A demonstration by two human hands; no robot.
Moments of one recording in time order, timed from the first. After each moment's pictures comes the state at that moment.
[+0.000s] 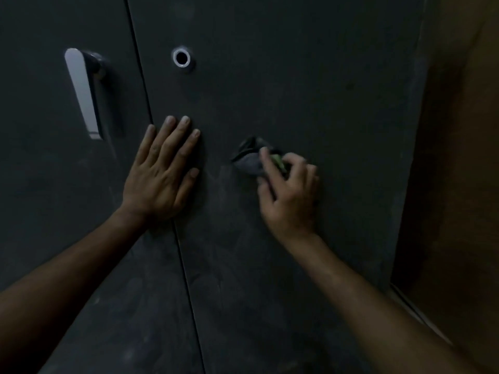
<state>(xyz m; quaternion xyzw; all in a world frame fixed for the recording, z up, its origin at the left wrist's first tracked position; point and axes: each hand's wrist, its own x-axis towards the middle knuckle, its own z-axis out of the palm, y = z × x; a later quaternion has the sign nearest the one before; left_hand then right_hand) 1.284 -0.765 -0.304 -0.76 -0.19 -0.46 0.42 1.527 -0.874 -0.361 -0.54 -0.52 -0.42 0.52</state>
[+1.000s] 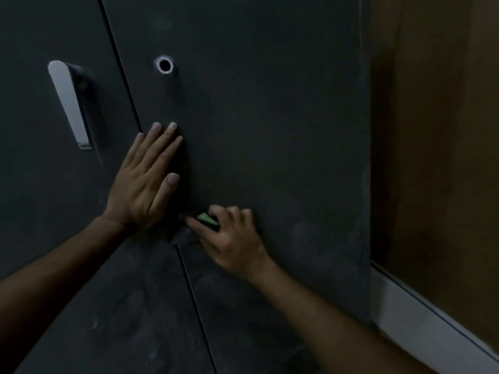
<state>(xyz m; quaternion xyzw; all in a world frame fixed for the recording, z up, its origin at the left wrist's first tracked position) 1.264 -0.777 -0.293 -0.84 -0.09 -0.45 0.29 1.441 -0.871 -0.433 -0.53 -0.62 -0.44 0.37</state>
